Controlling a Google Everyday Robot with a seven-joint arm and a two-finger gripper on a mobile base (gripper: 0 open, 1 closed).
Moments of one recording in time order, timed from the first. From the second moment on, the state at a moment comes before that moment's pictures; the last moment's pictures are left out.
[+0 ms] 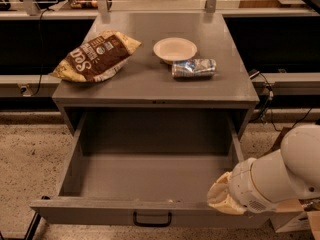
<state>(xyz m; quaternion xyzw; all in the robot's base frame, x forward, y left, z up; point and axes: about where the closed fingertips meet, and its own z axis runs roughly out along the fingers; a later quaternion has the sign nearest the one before) 0.344 -0.134 0.717 -0.58 0.78 0.14 0.20</state>
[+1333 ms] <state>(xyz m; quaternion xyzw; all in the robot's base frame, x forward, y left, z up) 0.296 -0.140 0.703 -0.56 0.79 0.13 0.20</state>
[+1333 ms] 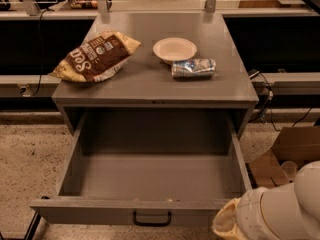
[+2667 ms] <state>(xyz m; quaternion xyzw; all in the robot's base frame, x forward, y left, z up) 0.340 -0.133 0.630 -0.57 0.76 0.13 0.27</state>
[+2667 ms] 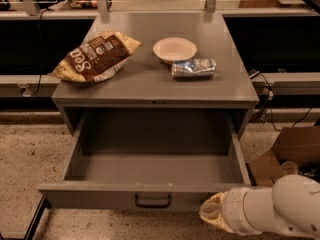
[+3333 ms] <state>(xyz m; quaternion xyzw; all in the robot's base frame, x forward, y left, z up) 0.438 -0.094 0.640 -0.63 0.70 0.10 0.32</state>
